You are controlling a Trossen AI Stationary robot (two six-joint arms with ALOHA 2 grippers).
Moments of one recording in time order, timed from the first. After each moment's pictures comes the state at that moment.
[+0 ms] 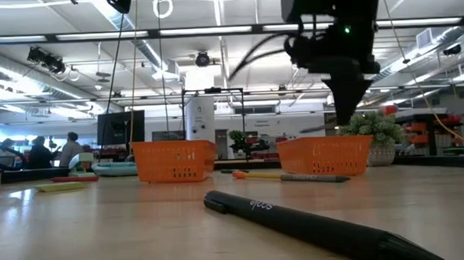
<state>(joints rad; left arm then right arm) -0.18 0.84 0.67 0.01 -0.02 0.04 0.12 1.65 1.17 -1.03 0.35 0.81</state>
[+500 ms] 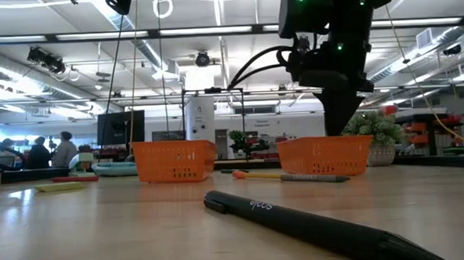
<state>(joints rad) -0.18 0.84 0.67 -0.02 -0.02 0.06 0.05 1.65 1.08 -0.85 0.30 0.75</state>
